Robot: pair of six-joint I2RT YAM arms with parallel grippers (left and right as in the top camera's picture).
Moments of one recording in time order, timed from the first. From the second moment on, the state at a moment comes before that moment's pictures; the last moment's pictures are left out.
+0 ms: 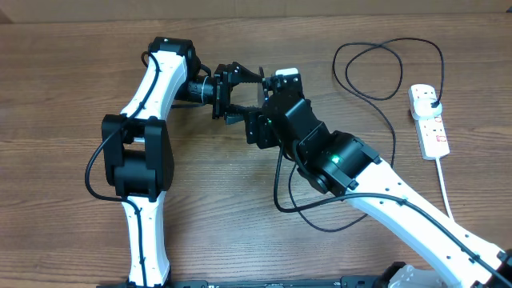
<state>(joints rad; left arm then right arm) -0.14 2.34 1.99 -1.69 1.53 -0.21 0.76 1.47 1.32 -0.56 0.25 0.49</state>
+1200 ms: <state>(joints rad) -0.14 2.34 1.99 -1.68 1.53 -0.21 0.81 1.52 1.32 -0.53 0.35 0.51</state>
